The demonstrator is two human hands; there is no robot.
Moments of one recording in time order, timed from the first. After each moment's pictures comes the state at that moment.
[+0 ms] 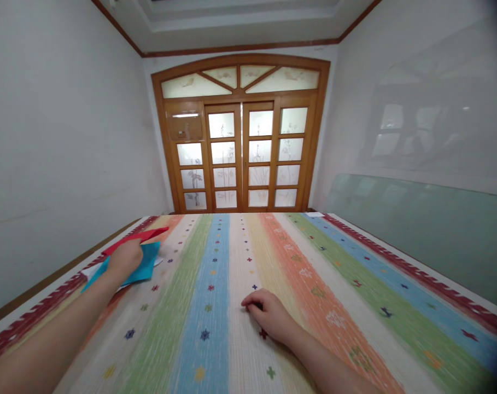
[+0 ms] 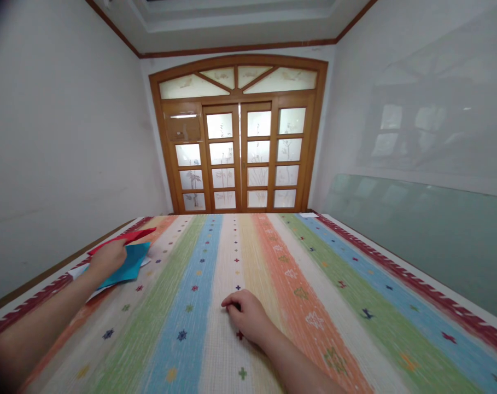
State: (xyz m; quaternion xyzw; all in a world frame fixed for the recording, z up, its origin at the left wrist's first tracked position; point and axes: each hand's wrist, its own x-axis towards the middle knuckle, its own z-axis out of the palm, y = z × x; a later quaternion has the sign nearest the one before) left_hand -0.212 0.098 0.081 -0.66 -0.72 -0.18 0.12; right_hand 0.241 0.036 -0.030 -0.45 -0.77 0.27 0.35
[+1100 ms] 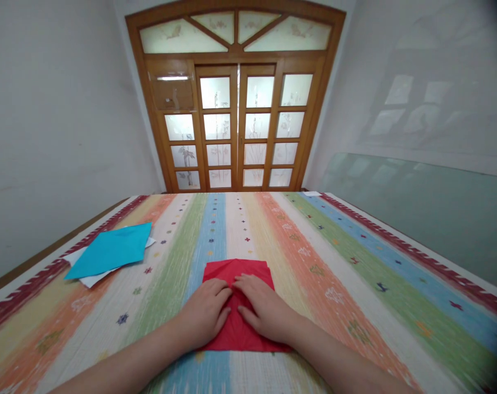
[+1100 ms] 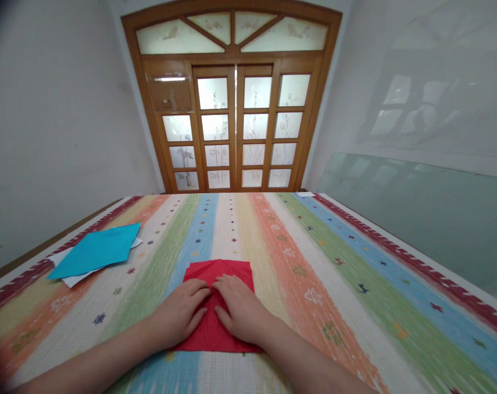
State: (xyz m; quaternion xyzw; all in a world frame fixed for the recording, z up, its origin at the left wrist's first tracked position) left_hand 0.008 -0.006 -0.007 -0.89 -0.42 -0.15 -0.09; right_hand 0.230 0.003 -0.010 -0.39 -0.88 0.19 0.21
